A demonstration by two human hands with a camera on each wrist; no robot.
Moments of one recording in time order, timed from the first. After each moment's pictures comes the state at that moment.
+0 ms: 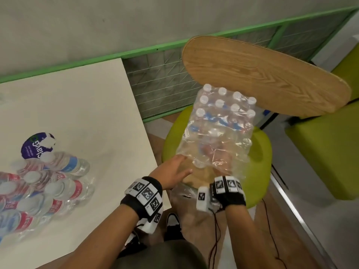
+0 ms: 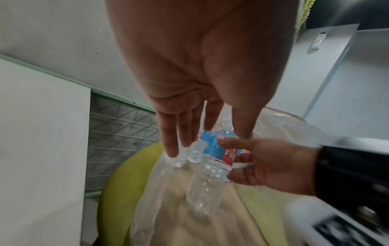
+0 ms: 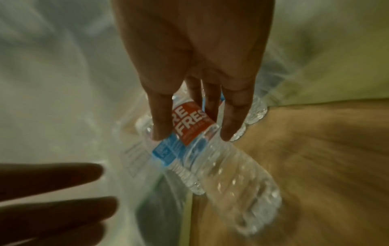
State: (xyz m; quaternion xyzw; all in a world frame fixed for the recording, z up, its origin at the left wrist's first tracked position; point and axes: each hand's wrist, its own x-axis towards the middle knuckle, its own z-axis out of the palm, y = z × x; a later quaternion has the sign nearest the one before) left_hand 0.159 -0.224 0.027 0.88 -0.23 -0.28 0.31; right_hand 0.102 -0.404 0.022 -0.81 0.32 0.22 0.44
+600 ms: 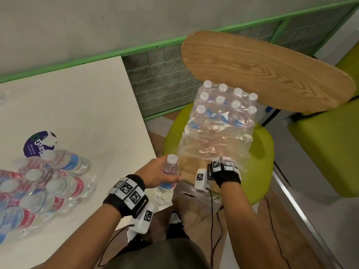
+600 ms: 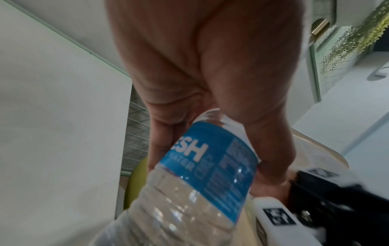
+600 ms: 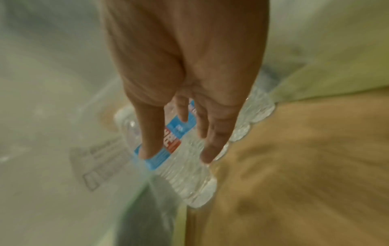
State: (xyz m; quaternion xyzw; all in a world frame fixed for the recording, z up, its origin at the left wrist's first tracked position) left_hand 0.158 -0.187 0.029 0.83 -0.11 -0.35 0.42; right_hand 0.127 -0.409 0.032 -0.90 0.23 0.28 0.24
